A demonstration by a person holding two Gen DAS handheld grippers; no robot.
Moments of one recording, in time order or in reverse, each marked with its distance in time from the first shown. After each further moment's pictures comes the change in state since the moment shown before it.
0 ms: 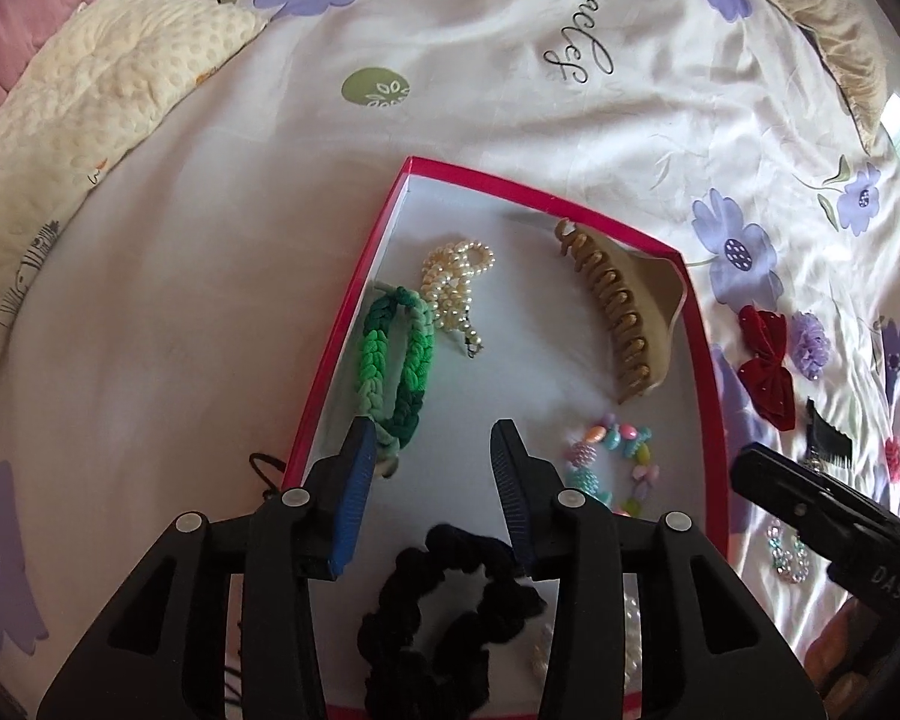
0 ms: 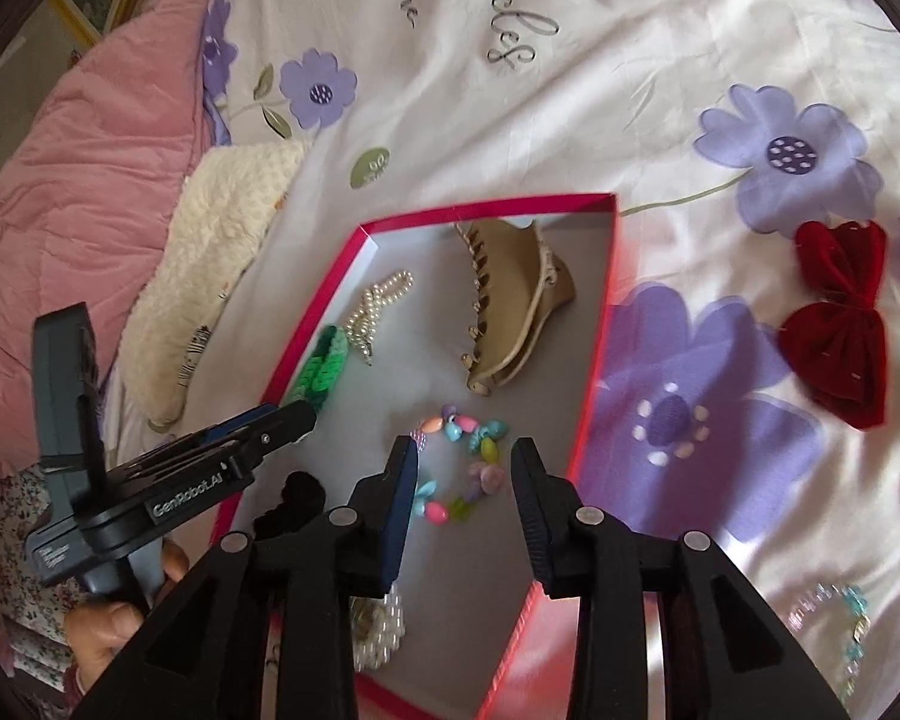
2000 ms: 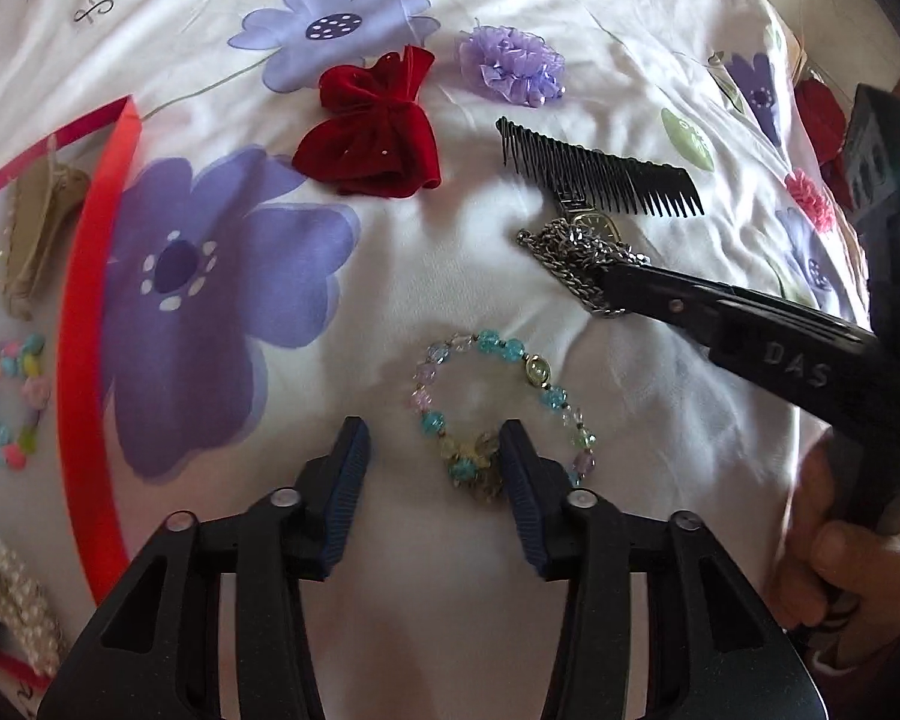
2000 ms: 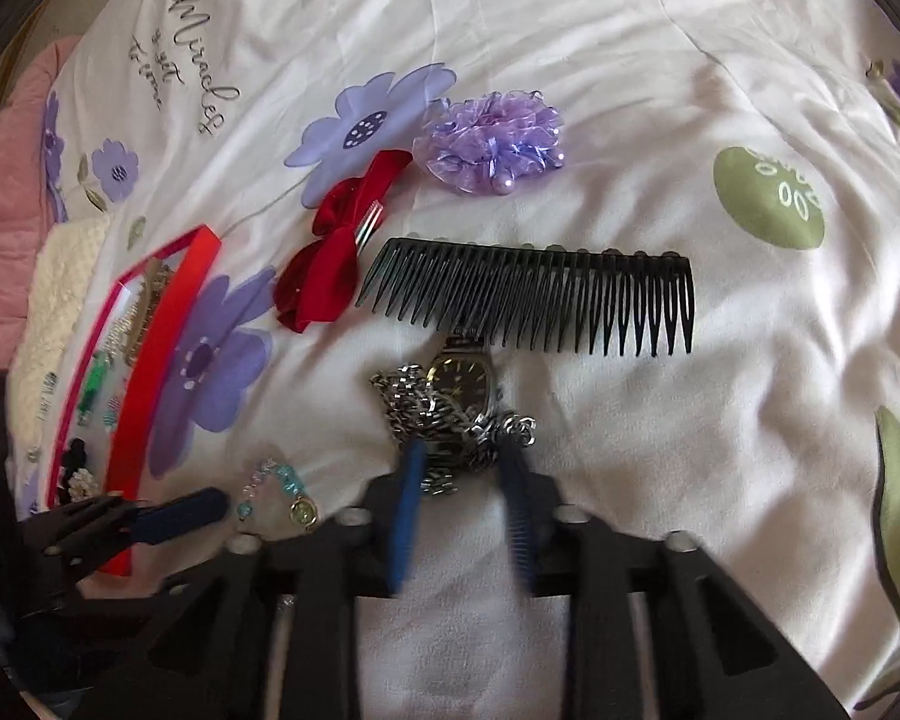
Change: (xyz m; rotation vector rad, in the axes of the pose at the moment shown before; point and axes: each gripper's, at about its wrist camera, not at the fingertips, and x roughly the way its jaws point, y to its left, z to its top) left arm 0.046 -0.256 -0.101 0.471 0.207 -0.227; right arm -0.094 -0.196 -0.060 0.184 -0.055 -0.293
